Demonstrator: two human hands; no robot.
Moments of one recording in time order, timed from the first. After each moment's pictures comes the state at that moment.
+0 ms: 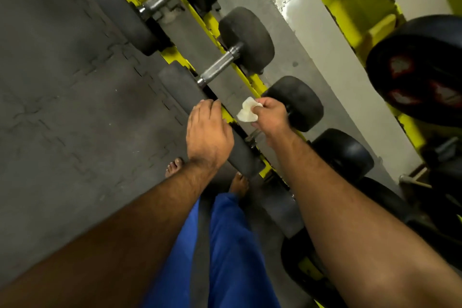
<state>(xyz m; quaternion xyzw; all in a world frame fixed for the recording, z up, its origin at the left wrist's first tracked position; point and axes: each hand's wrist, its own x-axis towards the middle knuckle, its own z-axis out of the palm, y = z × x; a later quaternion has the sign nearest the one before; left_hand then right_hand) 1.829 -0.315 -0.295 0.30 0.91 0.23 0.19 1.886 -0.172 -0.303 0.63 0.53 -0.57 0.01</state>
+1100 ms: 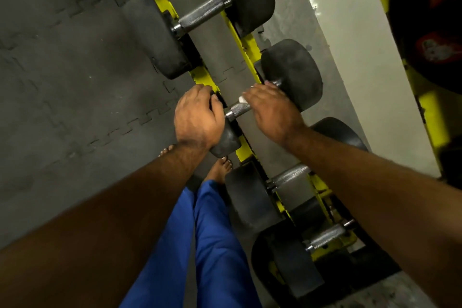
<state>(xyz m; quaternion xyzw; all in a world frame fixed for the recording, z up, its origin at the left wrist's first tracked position) 1.909 -0.290 -0.351 0.17 0.93 0.28 0.18 1.988 -0.115 -0.359 0.03 0.98 -0.12 0.12</state>
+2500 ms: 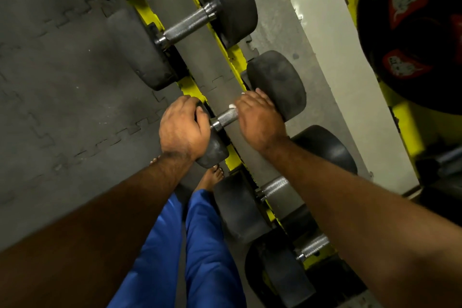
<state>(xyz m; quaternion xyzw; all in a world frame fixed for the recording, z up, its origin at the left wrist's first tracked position) 1.909 -0.290 -0.351 0.18 0.93 0.28 0.18 1.989 -0.121 -0.367 0.12 0.99 -0.09 0.06</state>
